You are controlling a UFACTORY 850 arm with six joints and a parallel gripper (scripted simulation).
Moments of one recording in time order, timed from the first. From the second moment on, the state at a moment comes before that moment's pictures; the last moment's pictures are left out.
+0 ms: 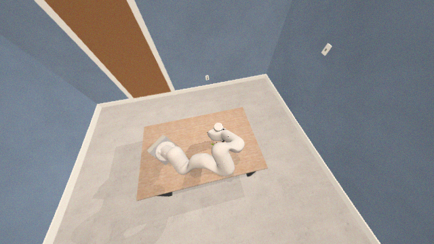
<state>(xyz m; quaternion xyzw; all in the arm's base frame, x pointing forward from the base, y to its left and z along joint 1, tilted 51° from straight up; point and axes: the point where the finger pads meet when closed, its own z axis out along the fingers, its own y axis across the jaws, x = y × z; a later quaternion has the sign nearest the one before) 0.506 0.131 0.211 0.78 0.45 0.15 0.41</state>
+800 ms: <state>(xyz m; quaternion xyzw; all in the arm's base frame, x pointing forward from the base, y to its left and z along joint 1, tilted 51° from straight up) 0.506 0.131 0.210 0.57 0.69 0.00 0.44</state>
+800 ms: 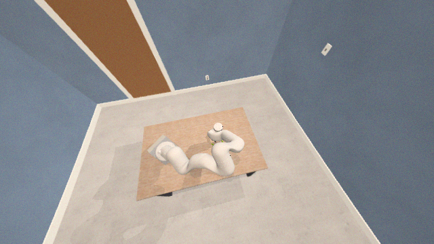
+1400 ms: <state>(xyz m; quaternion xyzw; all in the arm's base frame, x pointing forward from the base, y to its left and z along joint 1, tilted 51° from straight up) 0.505 0.131 0.210 0.37 0.82 -0.12 0.42</state>
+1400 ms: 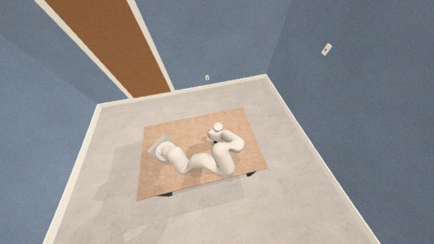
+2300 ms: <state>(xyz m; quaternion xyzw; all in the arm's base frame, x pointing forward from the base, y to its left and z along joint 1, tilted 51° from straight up) 0.505 0.131 0.210 0.02 0.90 -0.27 0.34</state>
